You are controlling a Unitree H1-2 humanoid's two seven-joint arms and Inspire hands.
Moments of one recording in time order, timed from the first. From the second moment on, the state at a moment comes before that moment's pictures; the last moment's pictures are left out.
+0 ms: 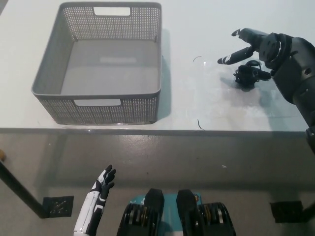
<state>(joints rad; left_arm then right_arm) 0.04 0.05 -0.05 0.19 0.13 -0.37 -0.02 -1.33 -0.25 0.48 1.40 -0.52 0.09 0.25</state>
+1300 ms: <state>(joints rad) 0.02 0.05 -0.05 0.19 0.12 -0.37 -0.02 -1.27 -0.27 0.52 1.44 -0.53 0.12 0.30</state>
